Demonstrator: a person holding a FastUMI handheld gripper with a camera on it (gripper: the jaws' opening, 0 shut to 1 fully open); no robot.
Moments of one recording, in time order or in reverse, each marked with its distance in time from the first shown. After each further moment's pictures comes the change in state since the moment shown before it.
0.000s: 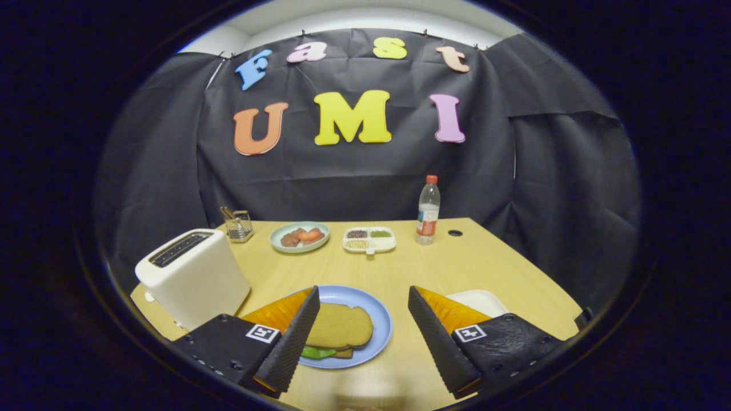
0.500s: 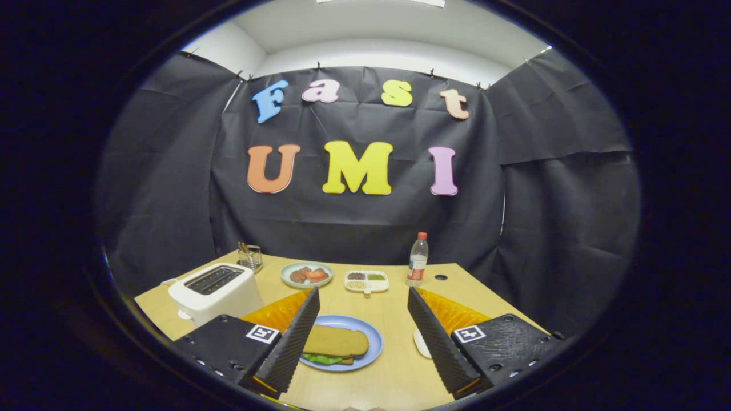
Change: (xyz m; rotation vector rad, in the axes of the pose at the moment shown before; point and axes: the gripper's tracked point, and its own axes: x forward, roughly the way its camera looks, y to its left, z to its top) arm -0.094 0.015 0.067 -0.044 -0.205 0.001
